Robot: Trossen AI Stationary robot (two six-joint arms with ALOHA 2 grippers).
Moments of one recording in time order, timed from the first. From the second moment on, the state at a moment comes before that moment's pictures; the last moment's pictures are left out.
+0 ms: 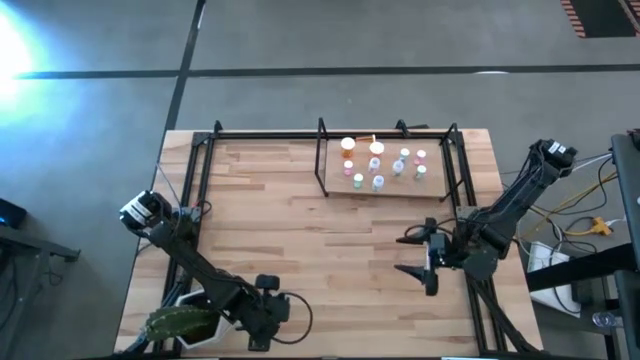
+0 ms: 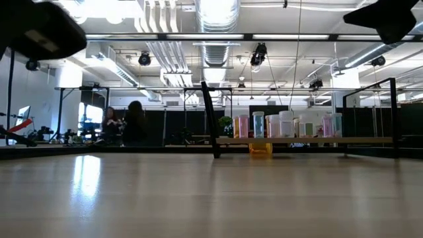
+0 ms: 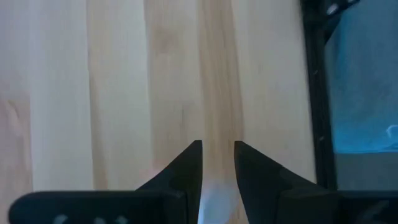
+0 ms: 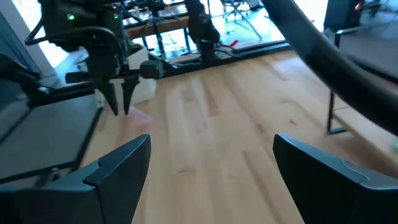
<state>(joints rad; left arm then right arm) -0.73 1.75 1.22 -0.56 -0.14 -0.67 0.85 0.97 0.50 0.08 0.89 0.50</state>
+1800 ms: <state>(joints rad) -0.46 1.73 0.99 -0.85 0.17 -0.97 0.91 1.32 0.55 -0.07 0.81 0.80</state>
